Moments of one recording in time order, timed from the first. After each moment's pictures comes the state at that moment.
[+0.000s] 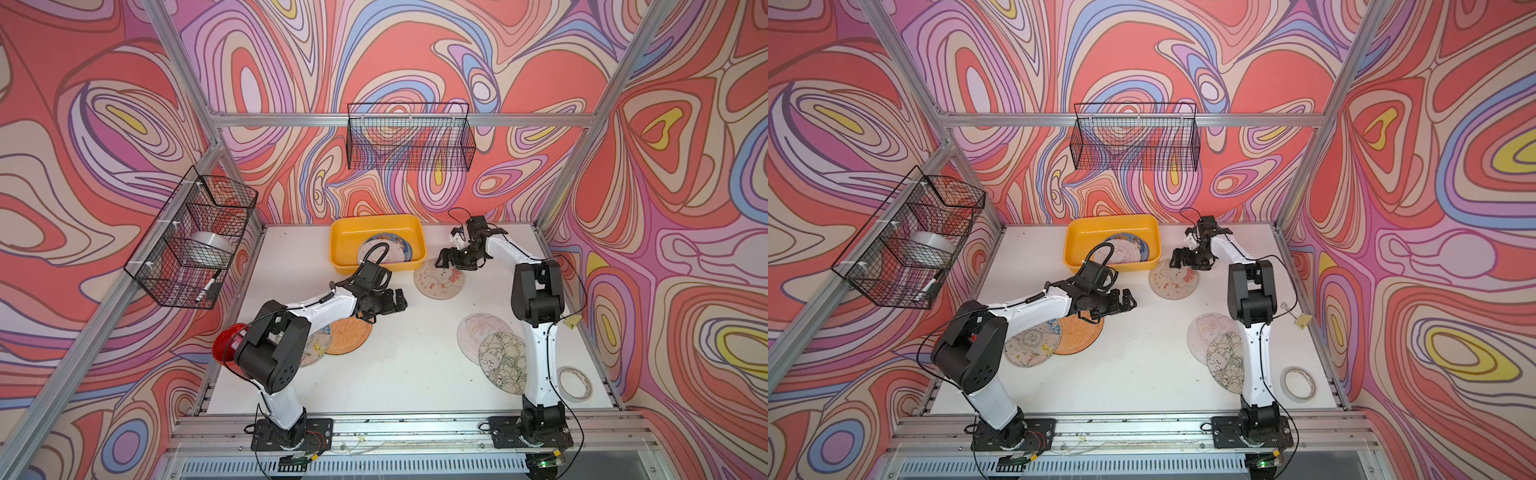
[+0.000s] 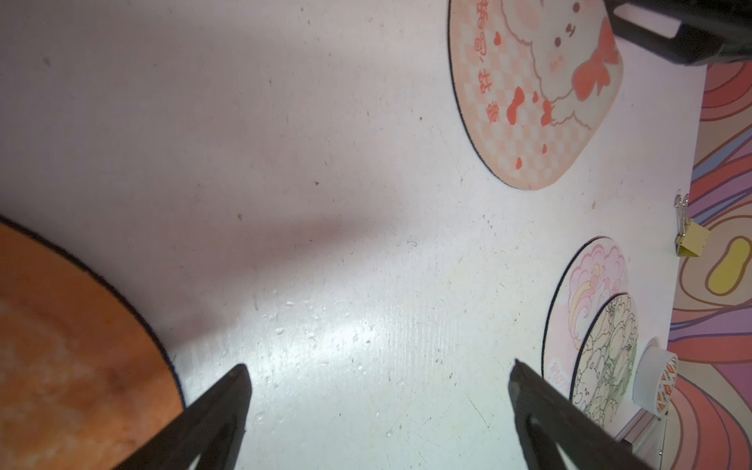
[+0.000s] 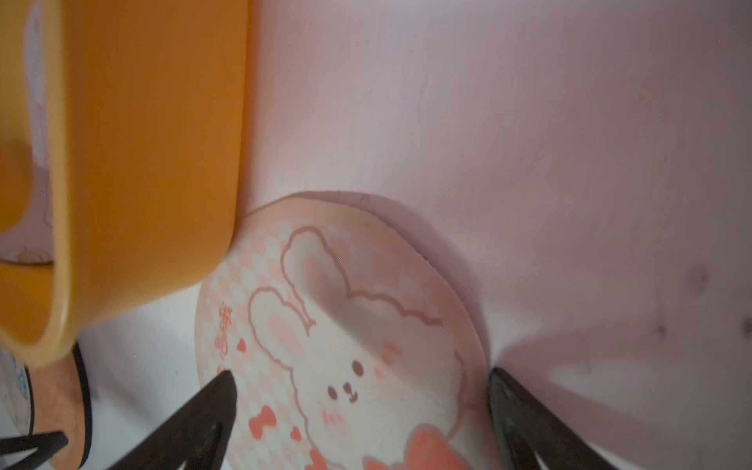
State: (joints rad) left arm -0.55 1.75 1.08 -0.33 0.26 -0.69; right arm 0.12 2.31 1.87 -0.80 -0.45 0.03
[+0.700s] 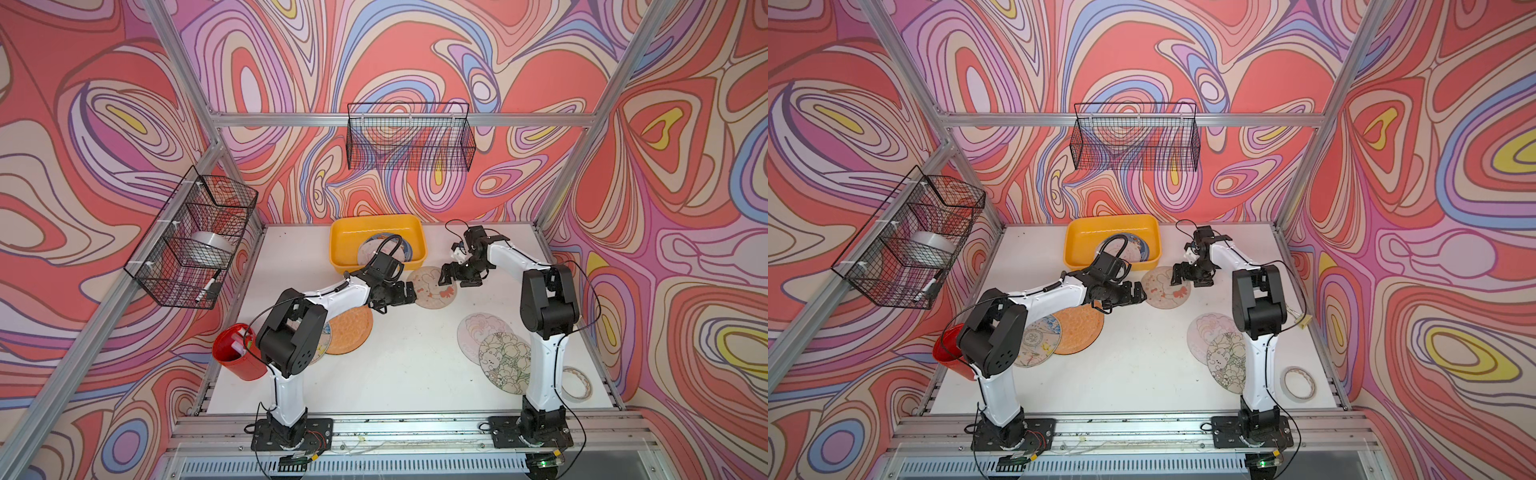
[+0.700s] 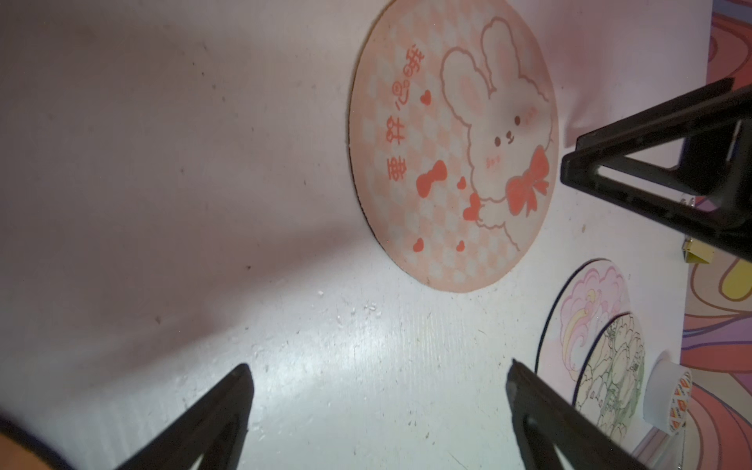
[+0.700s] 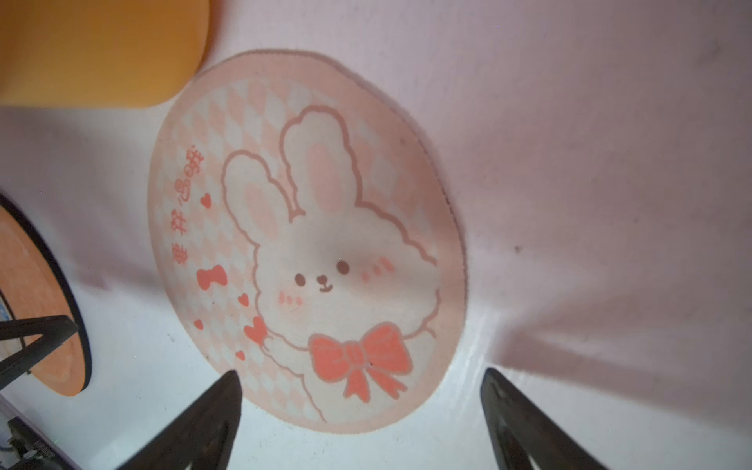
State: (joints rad) left arm -0.59 1.91 1.29 -0.37 0.23 -0.66; right arm 0.16 2.15 1.68 -0.87 -0.35 0.07
